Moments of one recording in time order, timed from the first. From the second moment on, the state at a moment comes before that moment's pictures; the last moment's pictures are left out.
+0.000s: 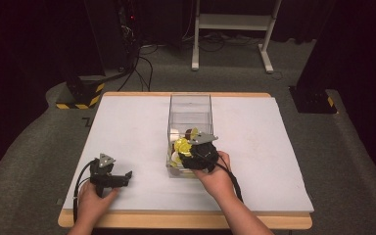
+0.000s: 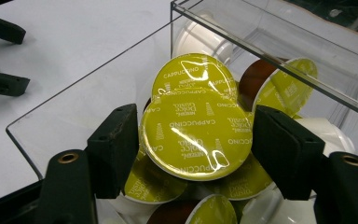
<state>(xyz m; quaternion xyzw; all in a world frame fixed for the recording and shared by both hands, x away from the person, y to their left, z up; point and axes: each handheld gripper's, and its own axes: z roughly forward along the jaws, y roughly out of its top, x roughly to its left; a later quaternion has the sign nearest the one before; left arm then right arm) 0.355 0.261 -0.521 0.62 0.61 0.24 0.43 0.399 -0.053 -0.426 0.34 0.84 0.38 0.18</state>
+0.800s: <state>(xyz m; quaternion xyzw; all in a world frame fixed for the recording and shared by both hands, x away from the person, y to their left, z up) 0.355 0.261 -0.521 0.62 0.61 0.24 0.43 0.394 -0.057 -0.423 0.33 0.83 0.40 0.19</state>
